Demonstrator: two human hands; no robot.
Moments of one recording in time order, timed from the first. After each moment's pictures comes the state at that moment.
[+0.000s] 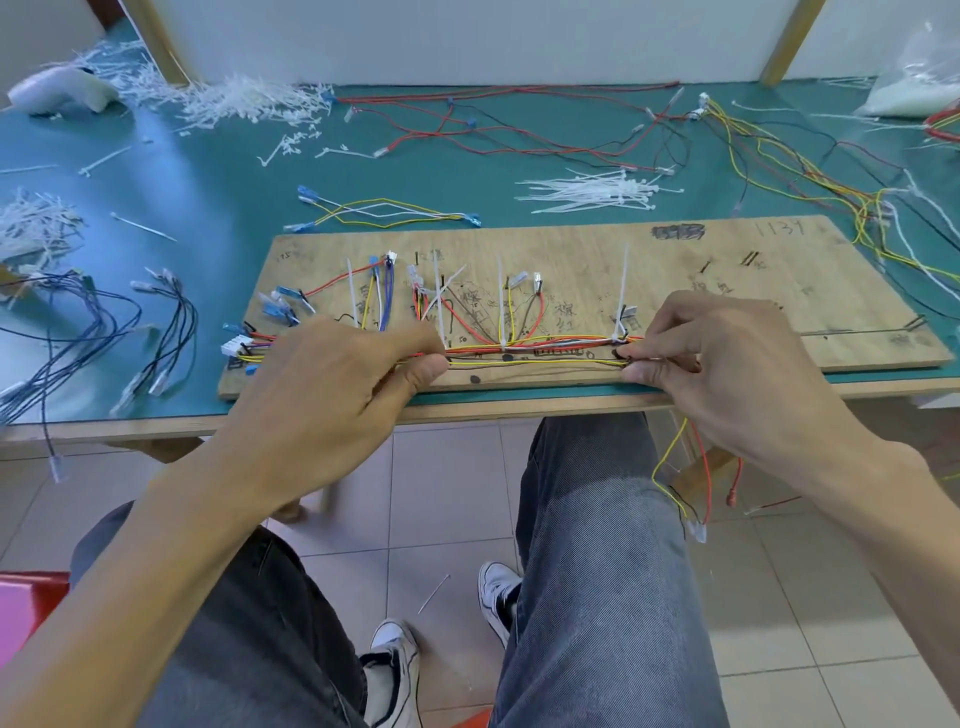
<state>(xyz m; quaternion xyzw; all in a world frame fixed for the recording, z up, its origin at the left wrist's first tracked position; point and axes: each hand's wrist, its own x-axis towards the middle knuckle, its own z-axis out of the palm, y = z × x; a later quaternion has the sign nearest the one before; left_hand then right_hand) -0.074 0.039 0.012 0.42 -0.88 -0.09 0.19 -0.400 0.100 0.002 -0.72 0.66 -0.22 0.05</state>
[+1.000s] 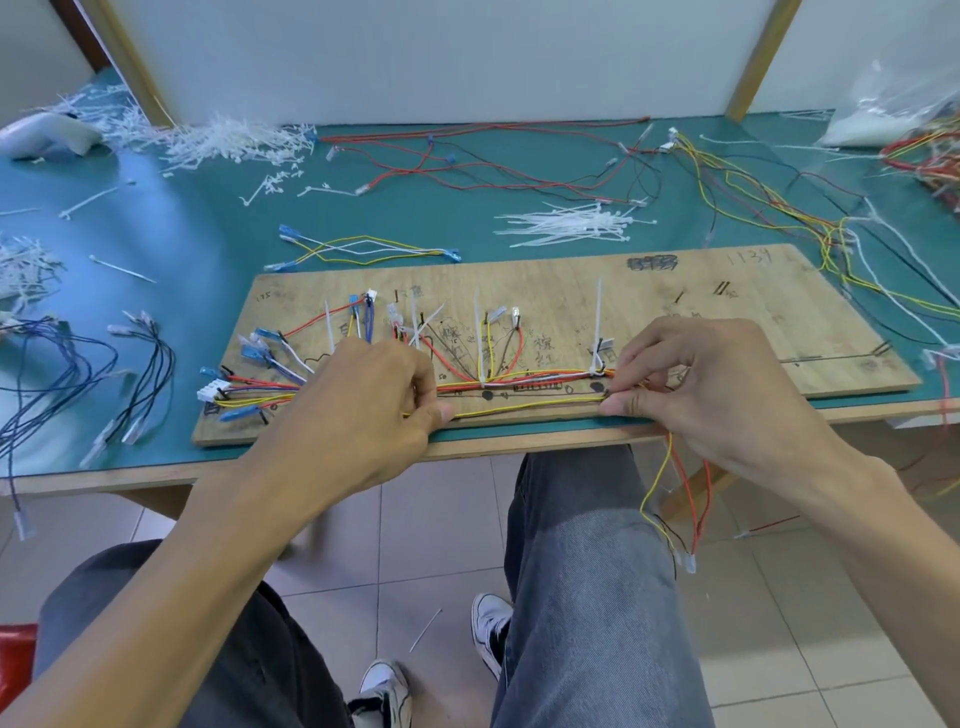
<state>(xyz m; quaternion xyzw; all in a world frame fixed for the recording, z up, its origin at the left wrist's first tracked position) -0.114 0.015 0.012 0.52 -0.83 -0.17 0.09 -0.404 0.093 0.006 -0.68 0.65 -0.31 0.15</state>
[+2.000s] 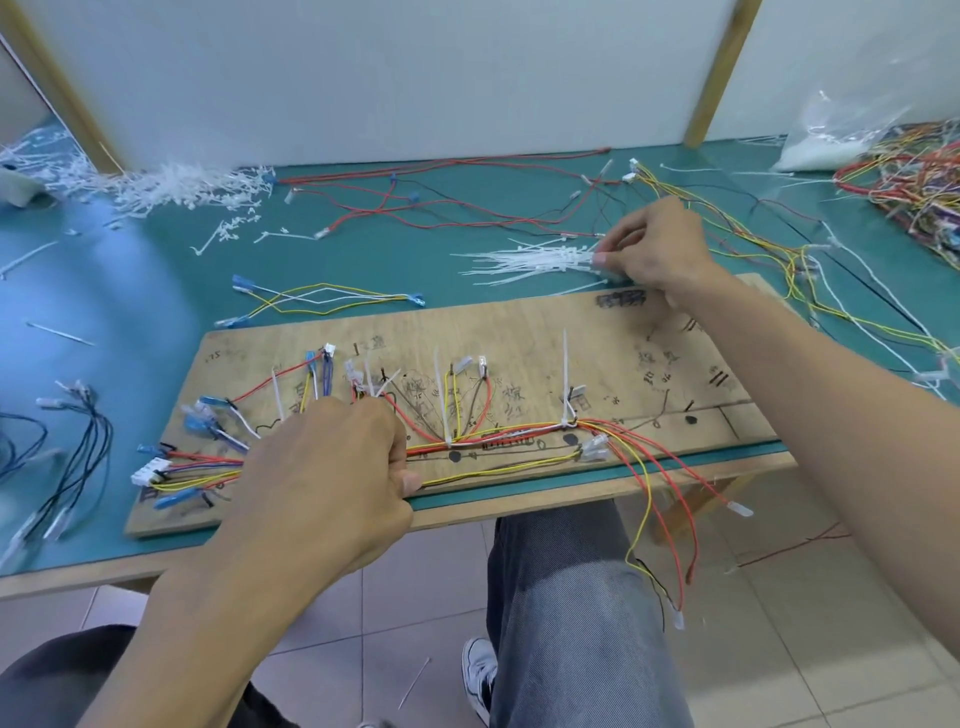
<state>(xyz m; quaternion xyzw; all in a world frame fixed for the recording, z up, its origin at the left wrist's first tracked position) -0.138 0.019 0.025 0.60 -0.80 -0.08 -0.01 -0.502 -0.098 0.007 -0.49 0.79 -0.35 0.13</state>
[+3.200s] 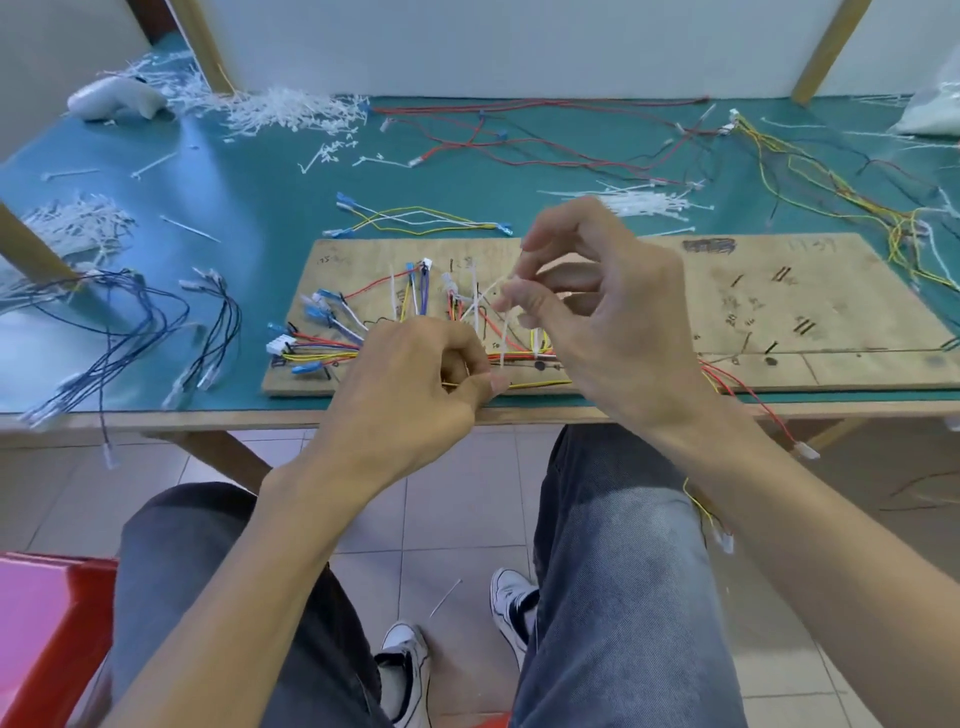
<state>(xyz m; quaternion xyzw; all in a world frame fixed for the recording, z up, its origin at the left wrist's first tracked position) -0.099 0.036 -0.003 0.50 -0.79 -0.23 0.26 -0.288 0.051 0.021 -0.68 0.48 -0.53 0.18</state>
